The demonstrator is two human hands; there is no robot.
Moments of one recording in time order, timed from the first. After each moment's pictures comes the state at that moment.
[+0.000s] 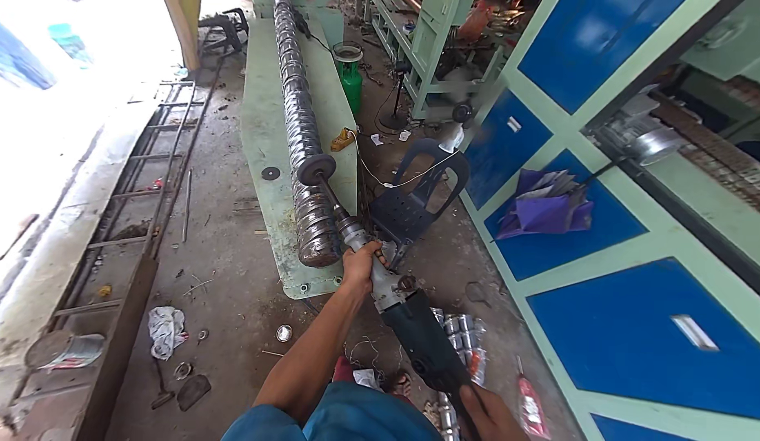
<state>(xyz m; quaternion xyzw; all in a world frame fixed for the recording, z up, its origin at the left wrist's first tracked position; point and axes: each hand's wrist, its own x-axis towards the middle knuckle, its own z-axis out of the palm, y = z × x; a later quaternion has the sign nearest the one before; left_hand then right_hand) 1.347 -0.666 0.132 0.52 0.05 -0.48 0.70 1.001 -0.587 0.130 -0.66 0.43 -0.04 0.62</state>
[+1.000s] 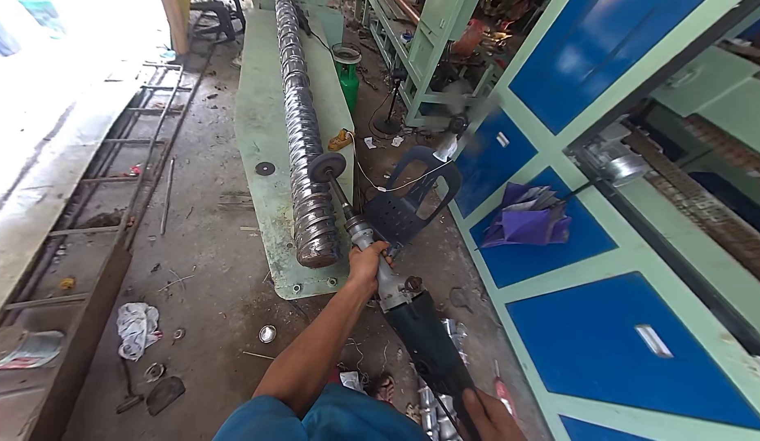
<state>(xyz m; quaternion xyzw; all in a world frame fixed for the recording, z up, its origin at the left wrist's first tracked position) 1.348 -0.676 0.134 0.49 0.06 -0.51 0.70 1.011 -0.581 0.156 -0.64 0.47 -0.05 0.61</state>
